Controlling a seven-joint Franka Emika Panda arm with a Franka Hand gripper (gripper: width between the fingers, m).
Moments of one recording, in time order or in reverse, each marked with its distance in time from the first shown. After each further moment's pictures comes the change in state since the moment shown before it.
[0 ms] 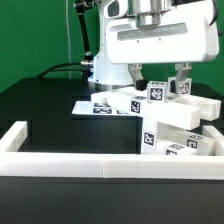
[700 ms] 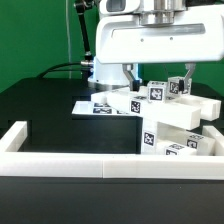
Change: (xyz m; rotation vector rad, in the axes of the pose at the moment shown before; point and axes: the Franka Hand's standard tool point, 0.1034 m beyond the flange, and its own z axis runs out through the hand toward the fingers) arm 0.000 0.000 0.000 -0.031 0.011 -0.488
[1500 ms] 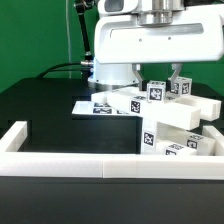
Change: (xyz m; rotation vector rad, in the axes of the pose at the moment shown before) arm 0.001 0.002 0.000 0.012 0.002 0.227
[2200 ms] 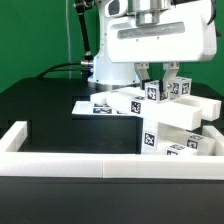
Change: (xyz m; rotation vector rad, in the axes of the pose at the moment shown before) arm 0.002 0.001 -0.001 0.014 0.013 0.550
